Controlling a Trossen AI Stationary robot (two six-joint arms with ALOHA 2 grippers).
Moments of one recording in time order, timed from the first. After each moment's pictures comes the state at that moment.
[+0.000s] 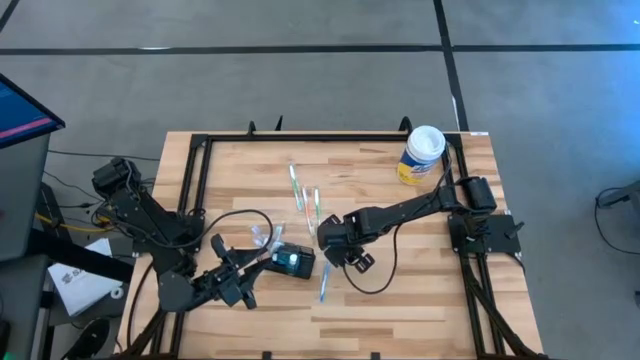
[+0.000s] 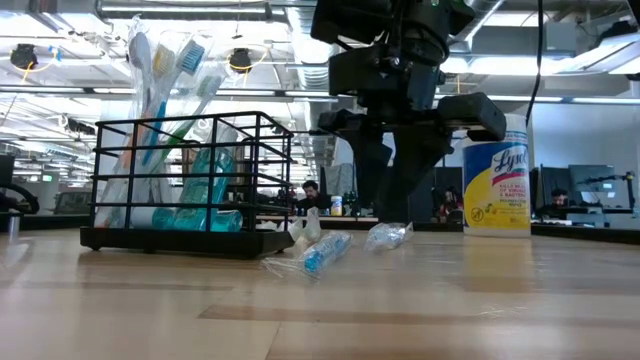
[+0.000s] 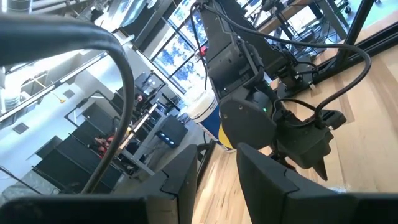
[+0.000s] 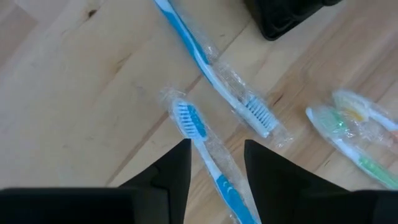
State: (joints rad) left arm -0.93 1.36 0.83 0.54 -1.47 0.72; right arm 0.17 1.97 1.40 -0.74 0.03 -0.58
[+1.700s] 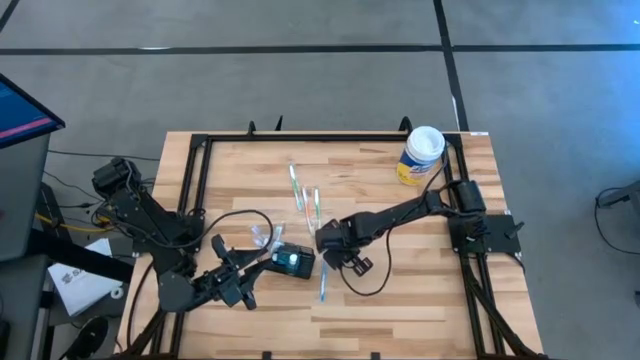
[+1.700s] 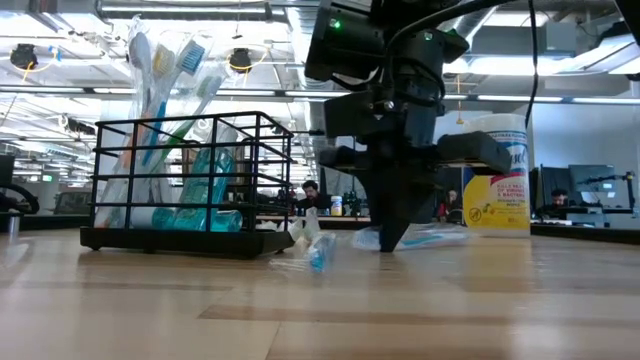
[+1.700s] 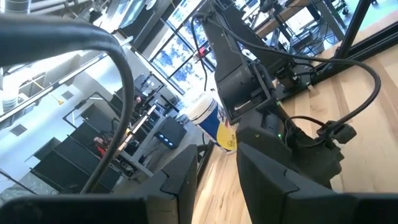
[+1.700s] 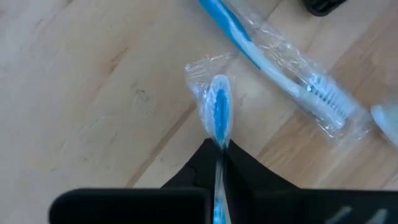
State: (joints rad) left arm -0.93 1.36 0.83 0.54 -1.46 0.72; right arm 0.16 2.07 1.37 -0.69 0.00 -0.53
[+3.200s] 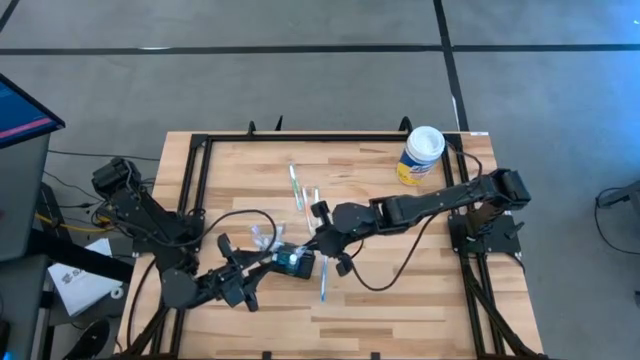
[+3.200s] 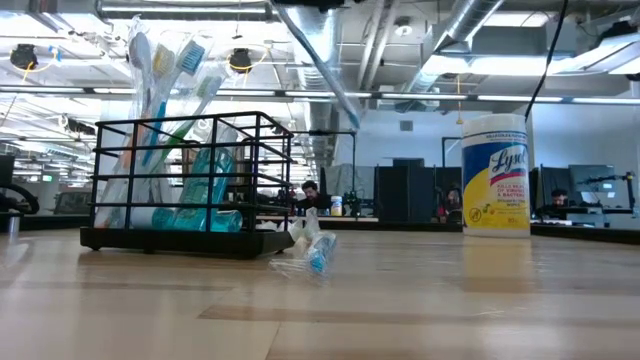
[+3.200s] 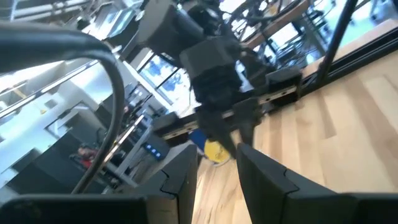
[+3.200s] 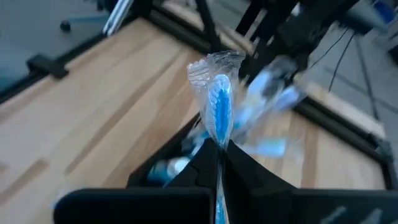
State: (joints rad) left arm -0.90 1.36 0.83 0.56 -1.36 0.72; right arm 0.20 1.71 1.38 -0.19 0.00 -0.41
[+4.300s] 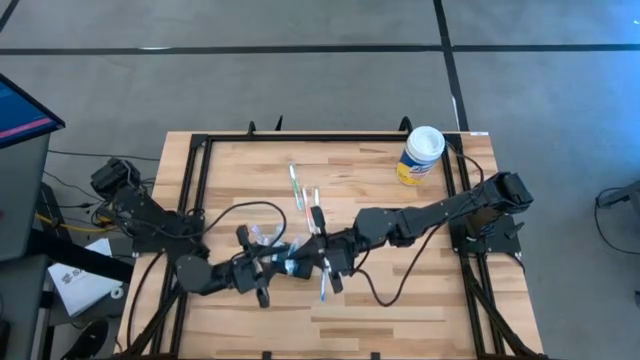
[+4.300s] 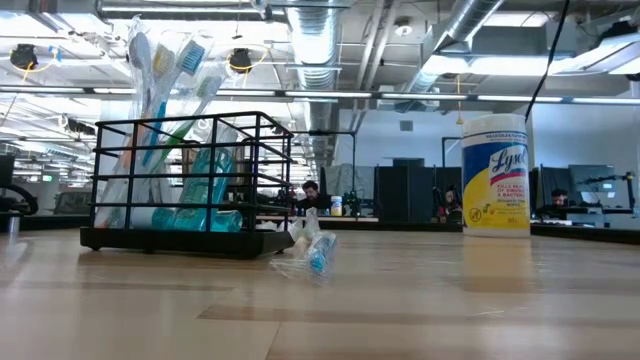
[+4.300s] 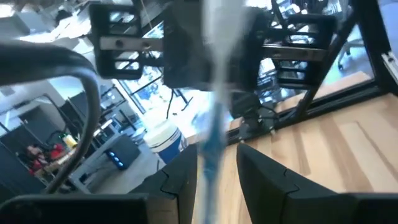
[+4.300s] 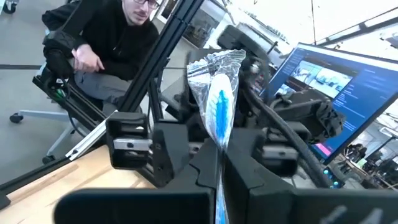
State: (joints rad) left arm -0.75 1.36 0.83 0.59 -1.11 0.56; right arm 0.30 1.71 1.38 0.34 0.00 -0.59
